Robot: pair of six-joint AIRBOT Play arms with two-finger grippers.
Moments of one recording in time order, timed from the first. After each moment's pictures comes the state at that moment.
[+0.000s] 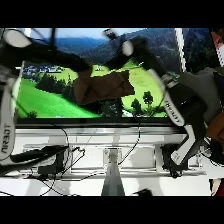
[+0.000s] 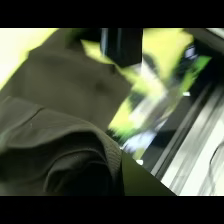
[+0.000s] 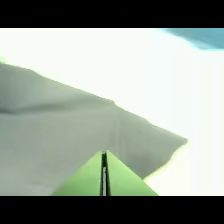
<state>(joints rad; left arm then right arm) -0.19 -1.42 1.42 0.71 -1.28 -0.92 0.41 -1.87 1.90 -1.45 1.20 1.47</state>
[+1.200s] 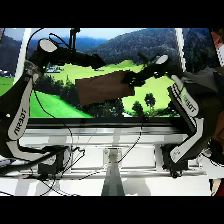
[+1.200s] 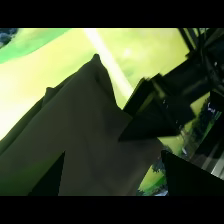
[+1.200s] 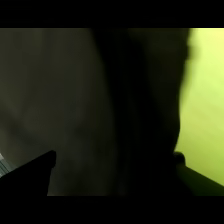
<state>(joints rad) -0.20 -1.58 1.42 0.62 -1.07 -0.92 0.19 -1.88 1.39 -0.70 1.14 1.19</state>
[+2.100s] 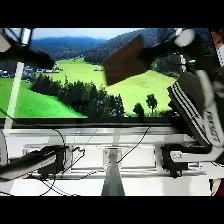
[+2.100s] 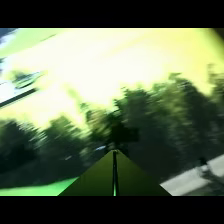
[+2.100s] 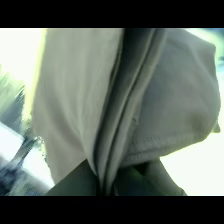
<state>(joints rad) 0.02 -1.23 1.42 1.41 -1.25 -1.08 0.10 -1.44 1.54 -1.15 1.10 1.30</state>
